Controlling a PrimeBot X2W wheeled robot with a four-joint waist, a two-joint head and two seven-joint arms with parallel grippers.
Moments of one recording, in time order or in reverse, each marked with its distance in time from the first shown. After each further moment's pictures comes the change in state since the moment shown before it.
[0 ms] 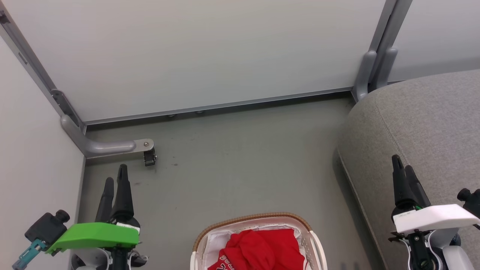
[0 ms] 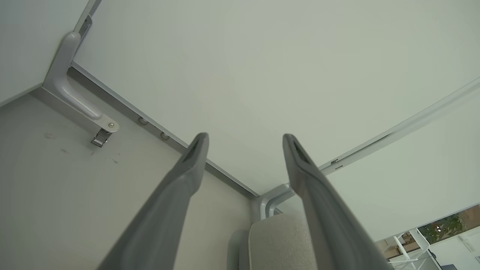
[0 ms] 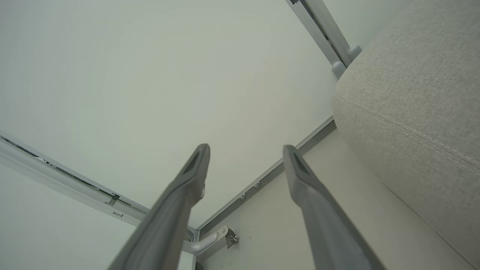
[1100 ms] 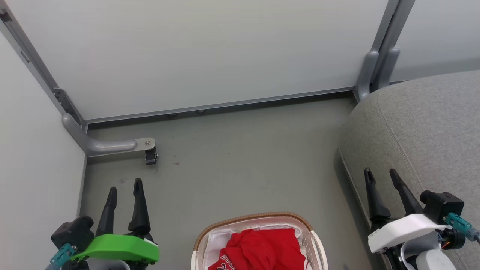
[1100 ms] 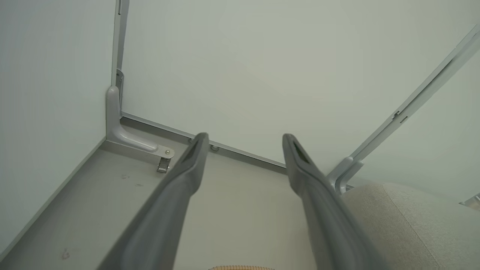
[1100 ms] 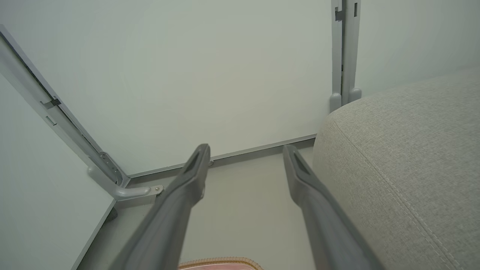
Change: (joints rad) left arm 0.037 0.002 -0.051 0.040 0.422 0.049 -0.091; right arm 0.016 -0.005 0.076 0.037 -0.537 0.000 -0.091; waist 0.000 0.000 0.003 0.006
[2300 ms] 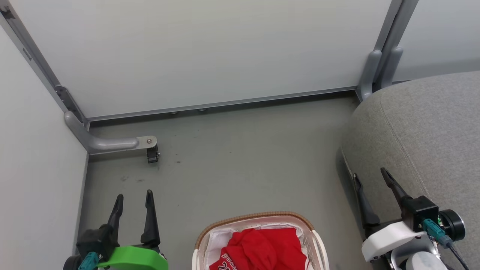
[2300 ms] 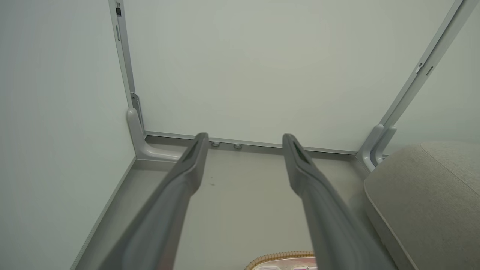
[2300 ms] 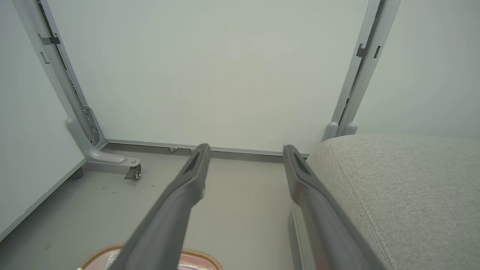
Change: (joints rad) left arm 0.025 0.003 -0.033 0.048 0.252 0.020 -0.073; right arm 0.003 -0.004 0.021 0.014 -0.304 0.000 -0.074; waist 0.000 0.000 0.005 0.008
